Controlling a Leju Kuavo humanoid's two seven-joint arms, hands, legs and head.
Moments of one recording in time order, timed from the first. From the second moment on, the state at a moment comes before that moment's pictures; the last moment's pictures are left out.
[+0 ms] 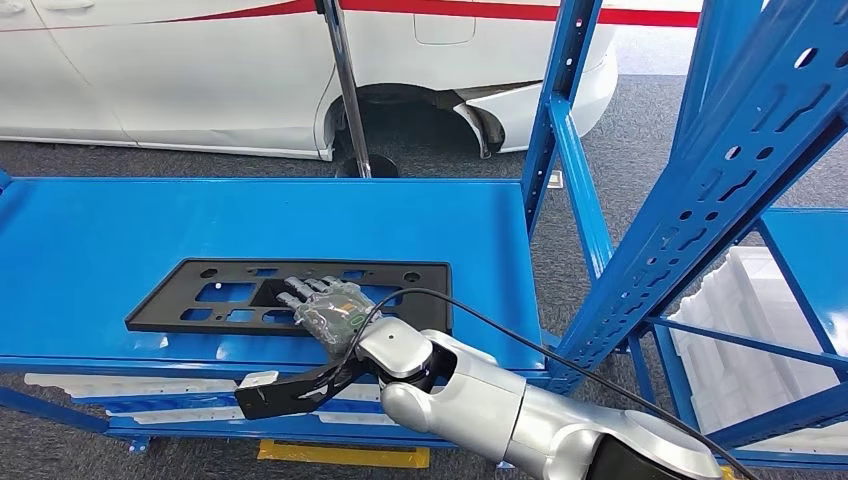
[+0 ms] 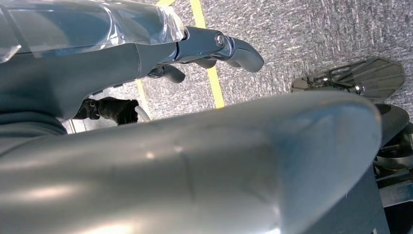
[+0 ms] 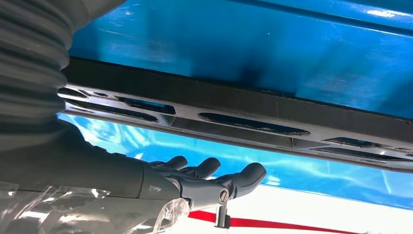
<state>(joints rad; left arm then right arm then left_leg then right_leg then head) -0.15 -0.01 -1.32 -0.23 1.06 0.19 0.13 -0.83 0.16 1.47 -1.15 0.54 0.19 0.12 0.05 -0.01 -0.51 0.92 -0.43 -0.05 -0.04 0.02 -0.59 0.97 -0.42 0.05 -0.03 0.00</state>
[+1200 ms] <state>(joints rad) -0.15 -0.01 -1.32 -0.22 1.06 0.19 0.13 -0.83 0.17 1.47 -1.15 0.54 0.18 0.12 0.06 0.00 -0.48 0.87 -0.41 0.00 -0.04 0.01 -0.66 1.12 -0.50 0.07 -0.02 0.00</state>
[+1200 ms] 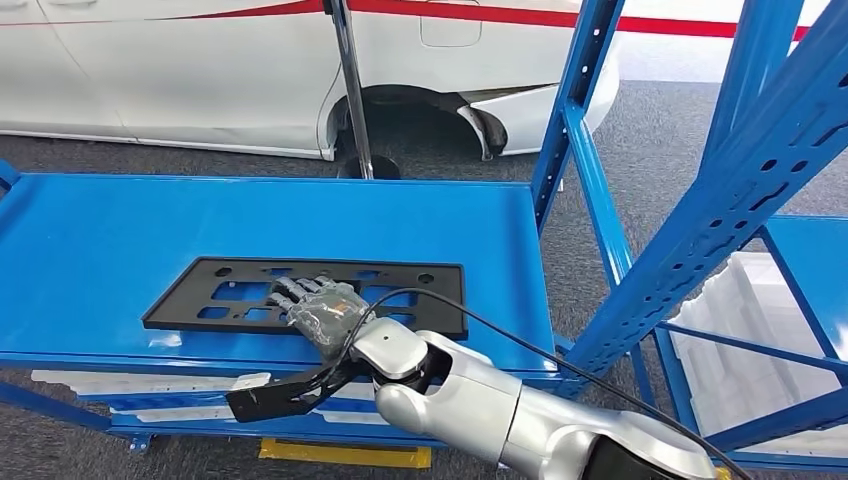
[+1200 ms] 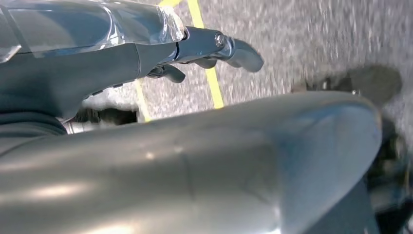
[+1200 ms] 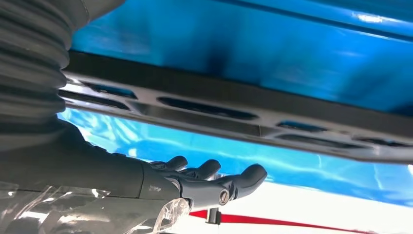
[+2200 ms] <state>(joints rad) -0.15 -0.01 -1.32 -0.22 1.06 0.19 0.13 -0.82 0.18 1.47 -1.13 0.54 0.18 0.12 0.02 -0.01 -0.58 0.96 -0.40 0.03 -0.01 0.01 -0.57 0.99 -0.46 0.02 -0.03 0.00</state>
